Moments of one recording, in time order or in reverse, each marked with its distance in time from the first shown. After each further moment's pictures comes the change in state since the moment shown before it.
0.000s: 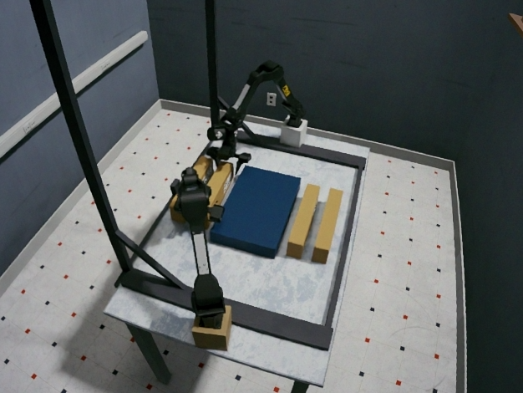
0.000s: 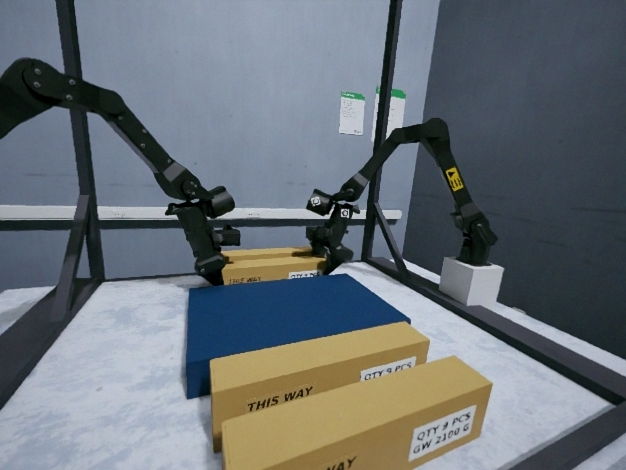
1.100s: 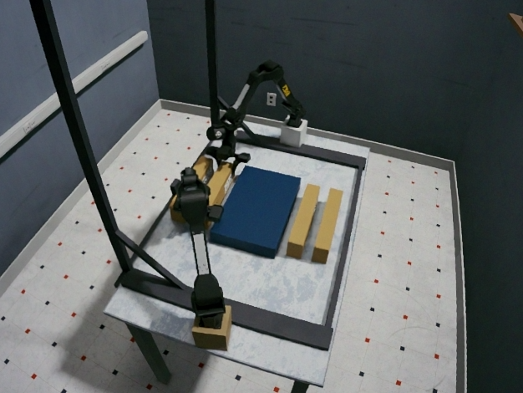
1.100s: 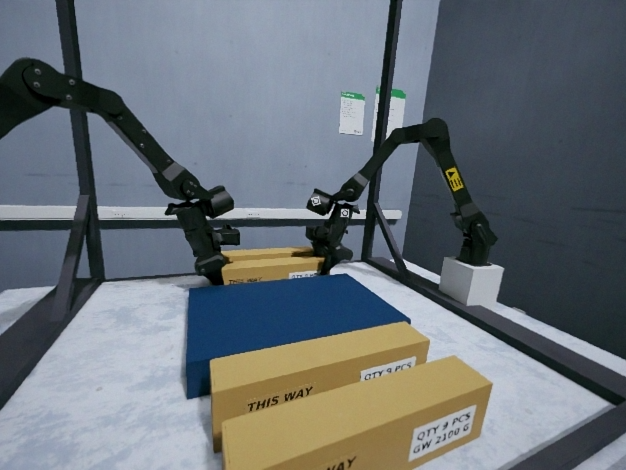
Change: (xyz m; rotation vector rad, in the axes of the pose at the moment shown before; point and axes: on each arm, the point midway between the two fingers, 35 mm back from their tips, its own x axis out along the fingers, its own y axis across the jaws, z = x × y) left arm -0.001 -0.004 0.000 0.002 -0.003 -0.013; right arm 0.000 0.004 0.000 -0.004 -0.005 0.011
